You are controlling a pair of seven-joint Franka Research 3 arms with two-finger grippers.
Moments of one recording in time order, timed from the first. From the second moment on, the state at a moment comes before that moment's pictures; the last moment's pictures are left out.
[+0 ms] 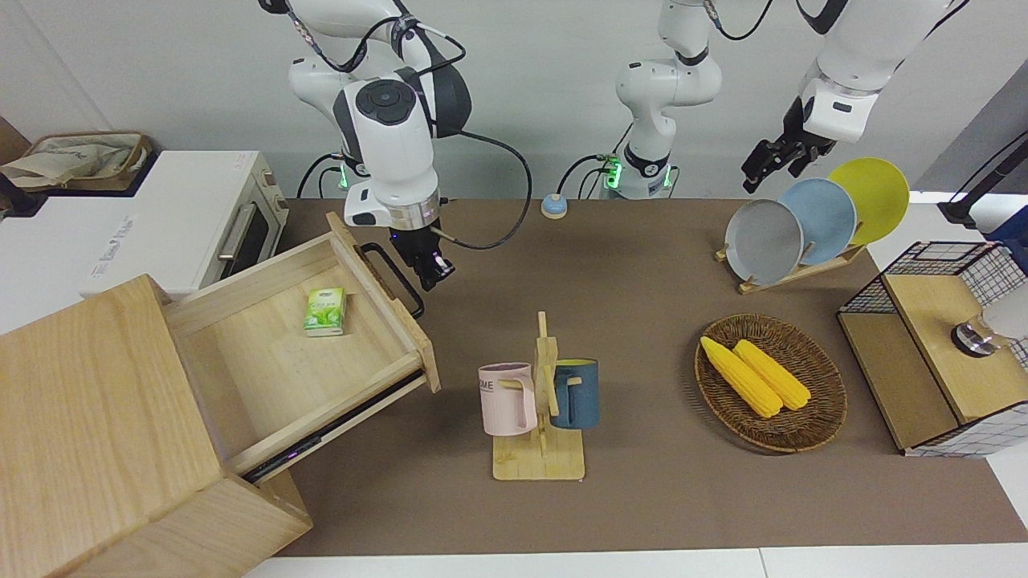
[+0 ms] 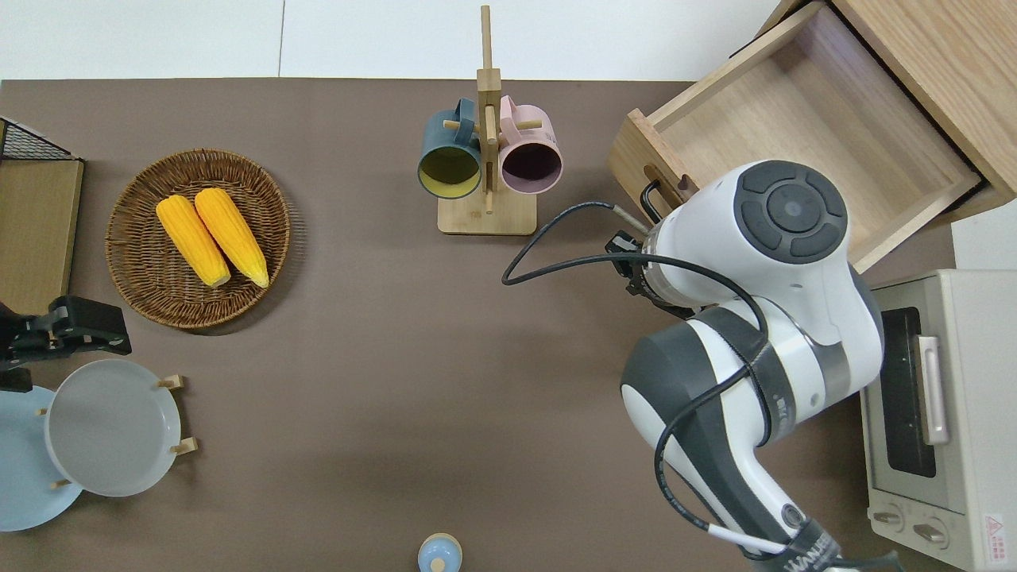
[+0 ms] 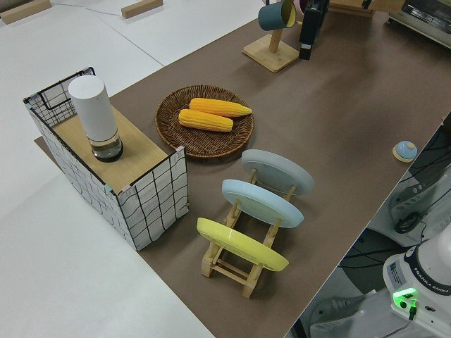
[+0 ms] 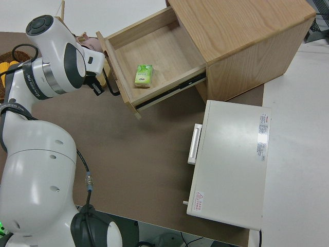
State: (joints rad) left arm 0.02 -0.10 -0.02 -1.64 0.00 1.44 -0.33; right arm 0.03 0.20 0.35 -1.68 -0.07 1.92 1.17
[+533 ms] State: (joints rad) left arm 0.02 -0.10 -0.02 -1.64 0.00 1.44 -0.33; right arm 0.00 0.26 0.34 -1.61 -0.10 1.95 1.17
